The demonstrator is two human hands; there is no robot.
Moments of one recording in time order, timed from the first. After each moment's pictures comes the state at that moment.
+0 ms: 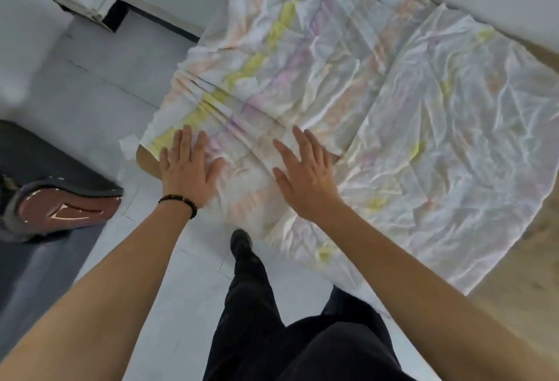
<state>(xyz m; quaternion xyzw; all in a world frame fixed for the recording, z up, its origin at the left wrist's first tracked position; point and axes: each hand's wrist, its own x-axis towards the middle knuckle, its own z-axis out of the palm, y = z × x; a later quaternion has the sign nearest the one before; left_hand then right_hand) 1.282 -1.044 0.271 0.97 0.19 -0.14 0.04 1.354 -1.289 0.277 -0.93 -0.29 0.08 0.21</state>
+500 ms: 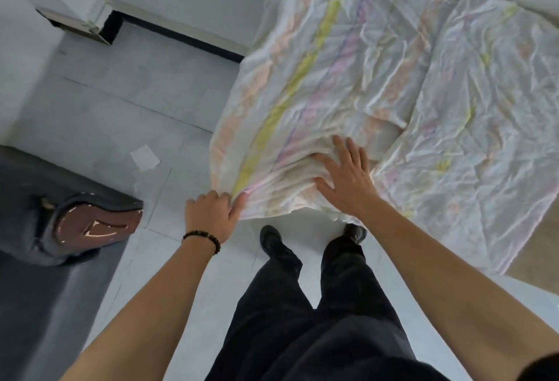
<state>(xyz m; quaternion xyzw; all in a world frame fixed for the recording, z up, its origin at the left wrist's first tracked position) 1.159 -0.935 0.288 0.97 0.10 -0.21 0.01 1.275 -1.215 0.274 -0.96 -0.21 0.14 0.10</state>
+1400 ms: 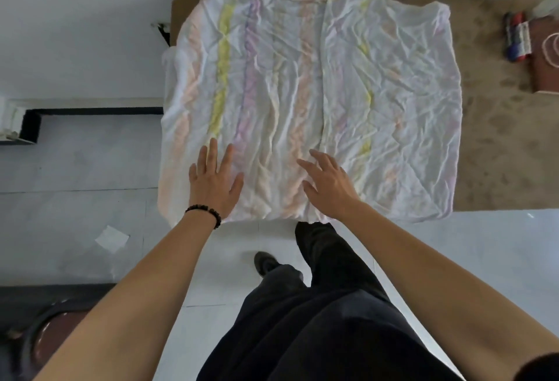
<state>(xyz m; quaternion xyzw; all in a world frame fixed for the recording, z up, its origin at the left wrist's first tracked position) 1.298 -1.005 0.304 0.98 -0.09 -0.15 0.08 1.254 -1.265 0.322 -0.96 -0.01 0.18 0.21</state>
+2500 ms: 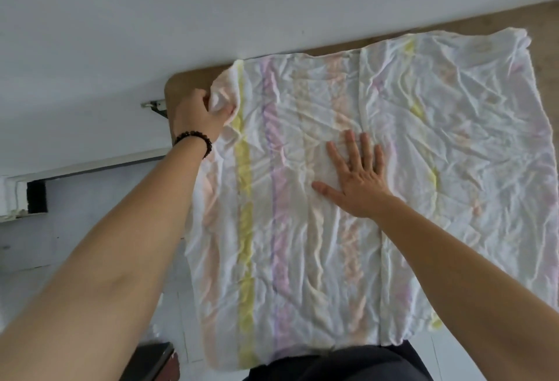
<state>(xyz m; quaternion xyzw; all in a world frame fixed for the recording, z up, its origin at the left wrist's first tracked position) 1.715 -1.021 0.286 0.95 0.04 -0.15 0.26 1.500 -1.280 0.265 -0.95 0.08 0.27 0.12</state>
